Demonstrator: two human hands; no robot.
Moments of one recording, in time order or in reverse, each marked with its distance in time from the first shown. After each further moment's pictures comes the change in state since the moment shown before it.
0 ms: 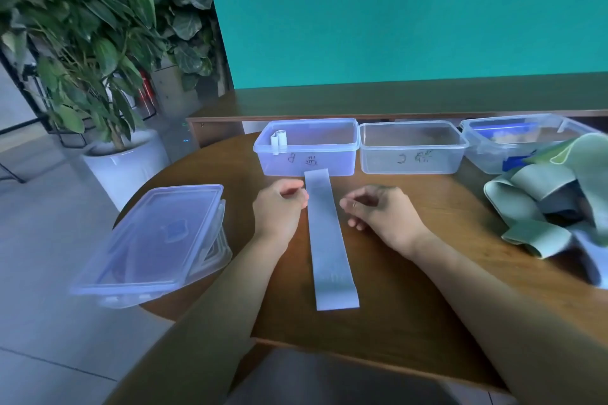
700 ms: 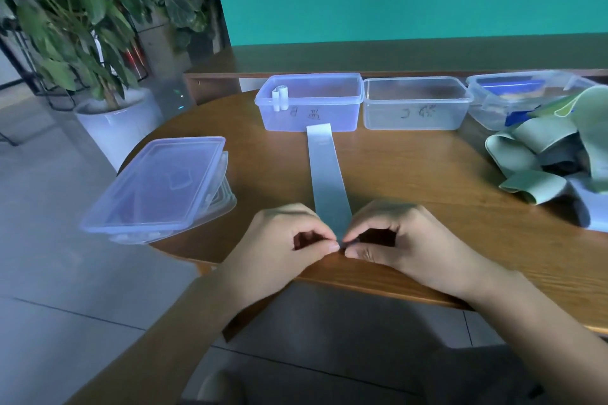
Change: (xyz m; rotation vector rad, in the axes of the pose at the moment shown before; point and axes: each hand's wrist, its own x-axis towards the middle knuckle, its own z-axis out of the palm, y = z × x) left_hand -0.130 0.019 -0.079 0.446 -0.537 0.532; right_hand -0.111 -0.011 -0.008 -0.328 -0.341 -0.453
